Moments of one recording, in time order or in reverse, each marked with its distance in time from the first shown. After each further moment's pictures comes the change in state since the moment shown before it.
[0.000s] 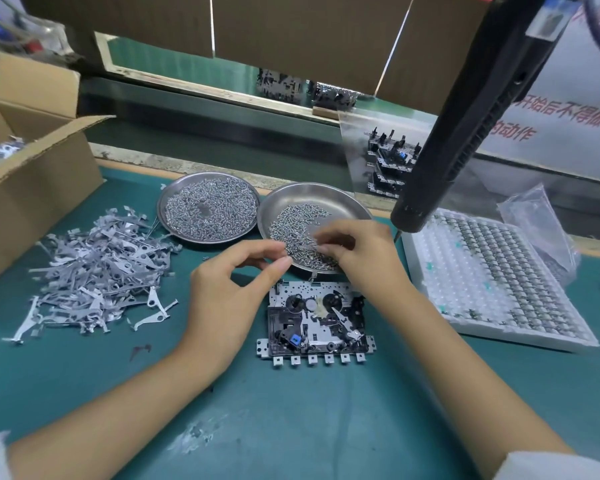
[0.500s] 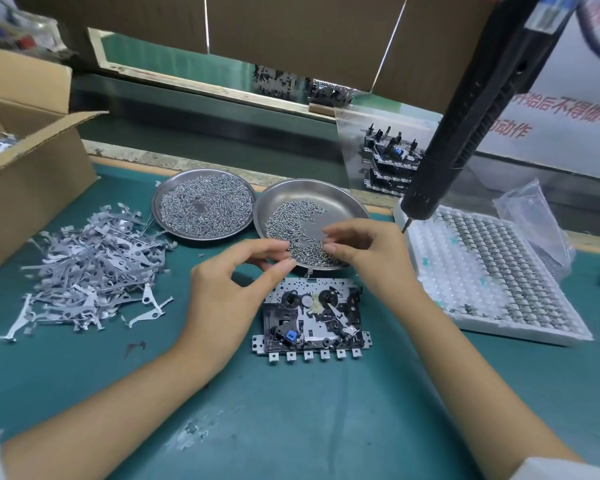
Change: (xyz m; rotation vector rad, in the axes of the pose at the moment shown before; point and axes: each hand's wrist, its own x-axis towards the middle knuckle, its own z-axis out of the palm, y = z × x) left_hand -0.004 0.001 0.002 0.008 -0.043 0.031; right_hand -0.012 0.005 -0.012 0.251 0.022 0.104
